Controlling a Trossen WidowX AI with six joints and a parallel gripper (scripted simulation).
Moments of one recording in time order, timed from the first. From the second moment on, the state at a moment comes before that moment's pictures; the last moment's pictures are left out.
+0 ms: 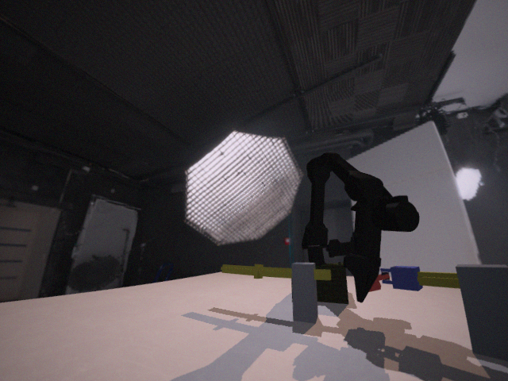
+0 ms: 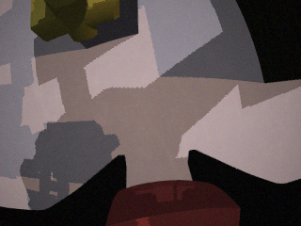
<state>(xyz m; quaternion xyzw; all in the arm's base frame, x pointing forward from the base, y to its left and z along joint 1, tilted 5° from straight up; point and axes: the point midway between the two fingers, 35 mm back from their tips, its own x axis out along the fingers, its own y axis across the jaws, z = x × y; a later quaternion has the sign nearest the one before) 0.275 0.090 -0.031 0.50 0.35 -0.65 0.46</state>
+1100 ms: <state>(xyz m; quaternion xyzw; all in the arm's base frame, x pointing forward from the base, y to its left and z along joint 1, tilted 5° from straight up) 0.275 0.090 -0.031 0.50 0.35 -0.65 0.45</state>
